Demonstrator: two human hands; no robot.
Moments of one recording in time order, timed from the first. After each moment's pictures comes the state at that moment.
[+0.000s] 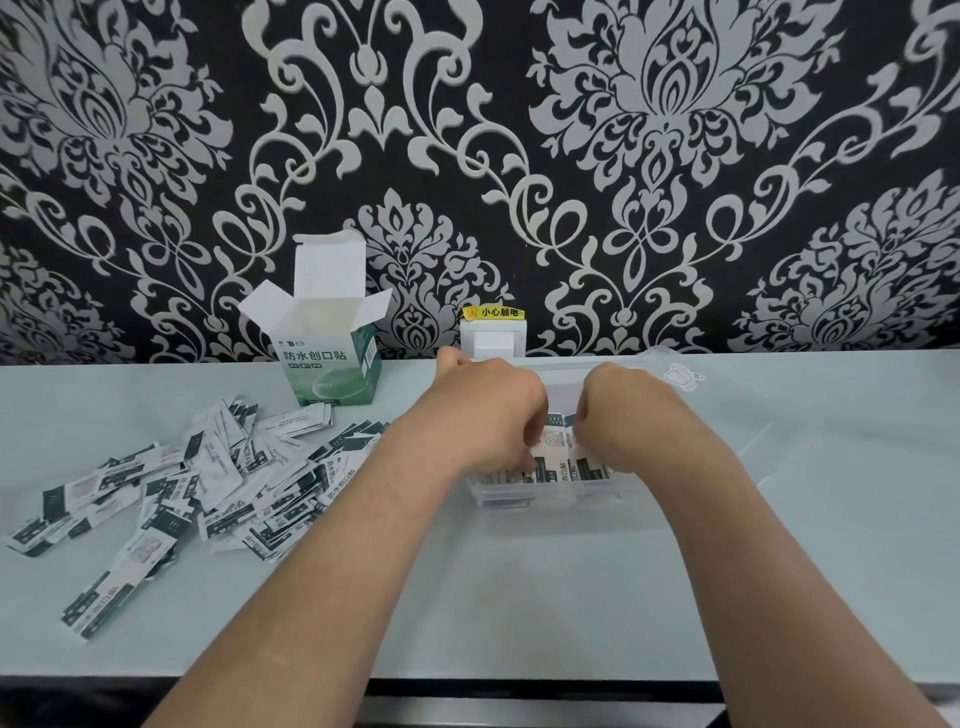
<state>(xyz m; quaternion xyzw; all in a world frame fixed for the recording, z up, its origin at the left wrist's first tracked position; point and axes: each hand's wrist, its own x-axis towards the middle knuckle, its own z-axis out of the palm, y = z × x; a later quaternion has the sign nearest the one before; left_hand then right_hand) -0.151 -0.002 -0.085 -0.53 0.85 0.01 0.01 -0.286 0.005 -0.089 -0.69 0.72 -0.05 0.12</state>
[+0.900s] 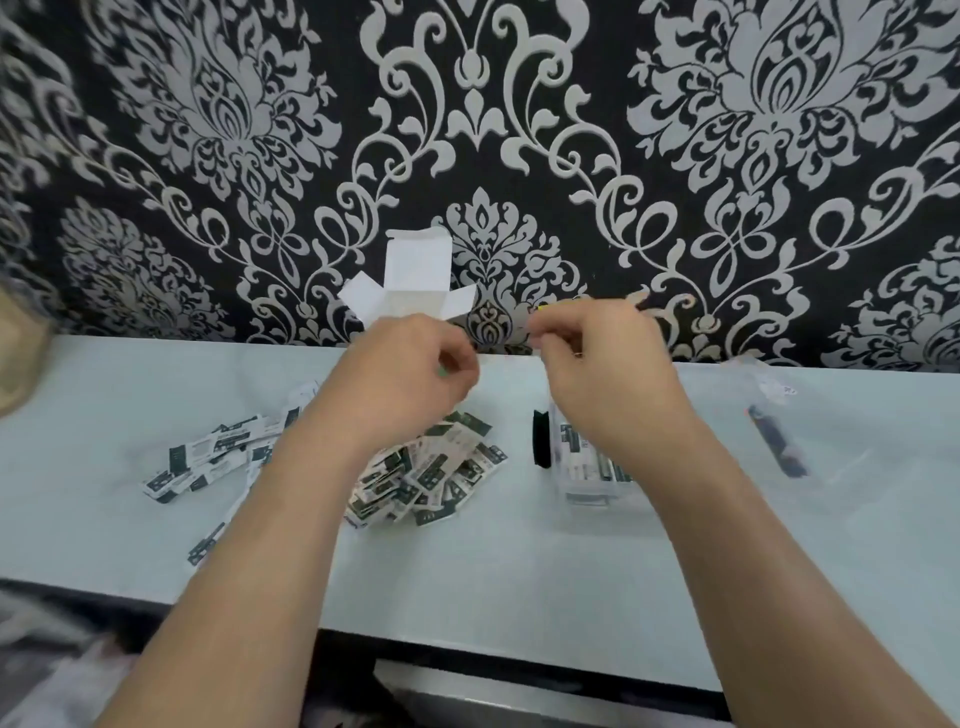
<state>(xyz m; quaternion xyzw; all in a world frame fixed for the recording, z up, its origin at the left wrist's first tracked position) -0.046 0.035 -0.052 -0.64 0.73 0.08 -0.22 -0.214 0.033 -0.050 -0.74 0.54 -0.38 0.16</state>
